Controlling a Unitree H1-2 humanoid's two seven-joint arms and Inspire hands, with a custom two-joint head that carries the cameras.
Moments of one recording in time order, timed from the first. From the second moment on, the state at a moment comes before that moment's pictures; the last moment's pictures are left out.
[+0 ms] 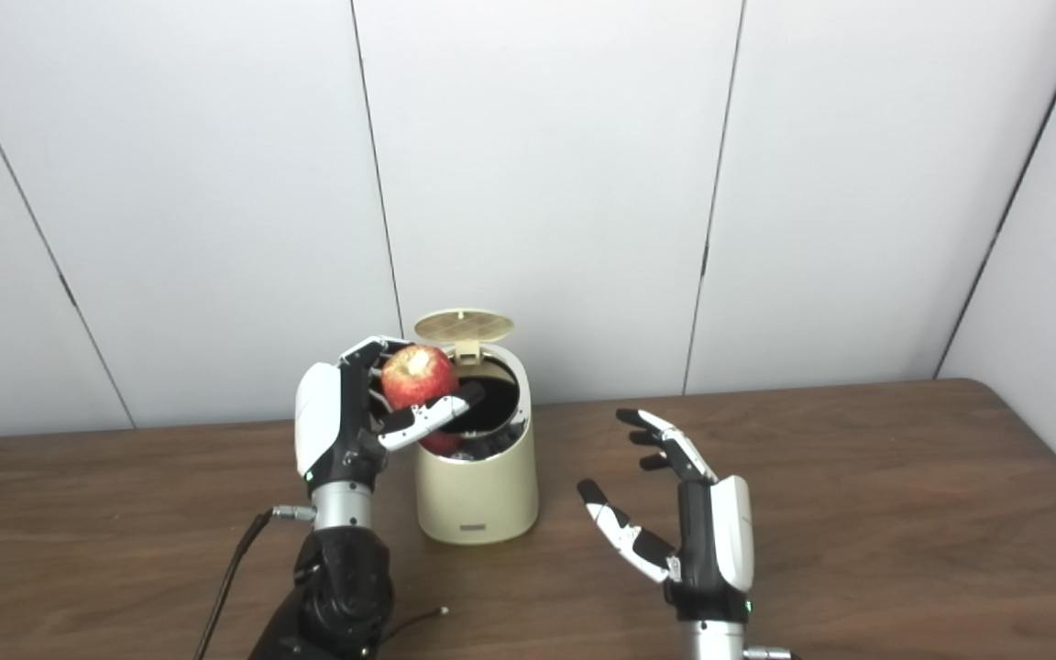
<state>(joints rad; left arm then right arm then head) -0.58 -0.06 -0.20 0.39 0.58 0.11 0.50 -0.20 -0.03 0.09 0.14 -0.58 -0.33 -0.54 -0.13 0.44</state>
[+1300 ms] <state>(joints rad) -0.61 -0.01 -0.27 0.34 0.59 0.19 0.35 -0.19 0.00 0.11 0.13 -0.62 -0.32 -0.56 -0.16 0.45</state>
